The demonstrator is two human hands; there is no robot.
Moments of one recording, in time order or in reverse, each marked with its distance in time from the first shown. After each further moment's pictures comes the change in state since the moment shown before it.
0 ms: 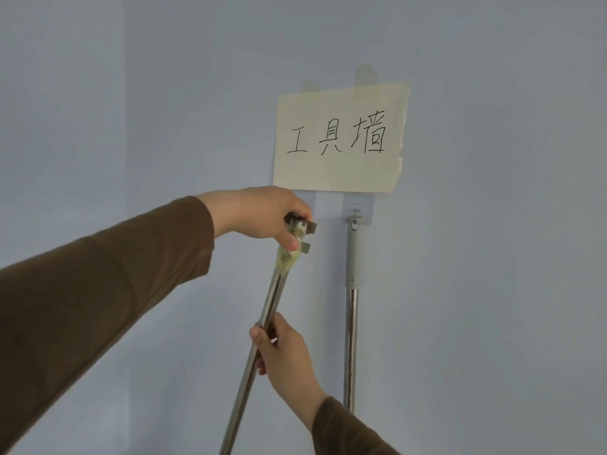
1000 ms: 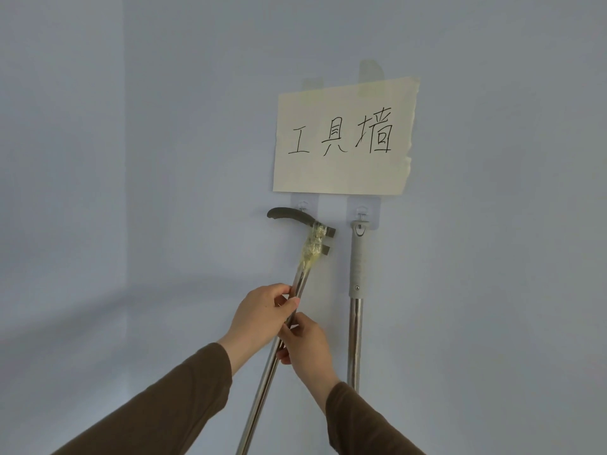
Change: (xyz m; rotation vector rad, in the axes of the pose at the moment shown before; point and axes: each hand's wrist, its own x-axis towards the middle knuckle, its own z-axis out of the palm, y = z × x) left_hand 0.010 -0.023 0.204 -0.597 0.440 -0.355; right_hand 0.055 0.030 -0.024 0.072 0.106 0.085
